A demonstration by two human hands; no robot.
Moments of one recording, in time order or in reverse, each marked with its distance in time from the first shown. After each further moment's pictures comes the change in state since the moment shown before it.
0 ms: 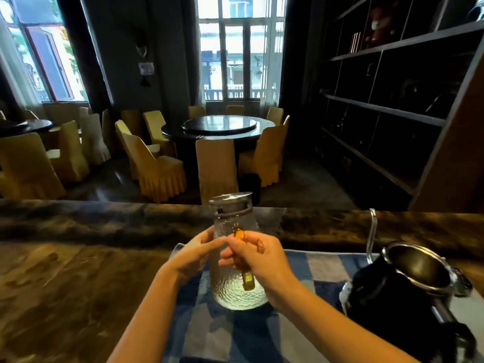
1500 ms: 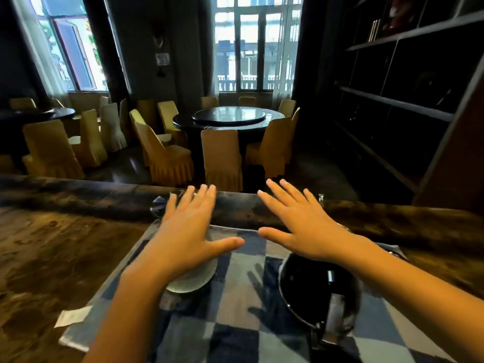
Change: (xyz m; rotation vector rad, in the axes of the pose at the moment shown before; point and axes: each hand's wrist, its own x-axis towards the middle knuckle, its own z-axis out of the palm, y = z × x) left_hand -0.088 0.093 0.177 1.393 0.376 0.058; right_hand -0.049 -0.074 -0.175 -1.544 -0.287 -0.244
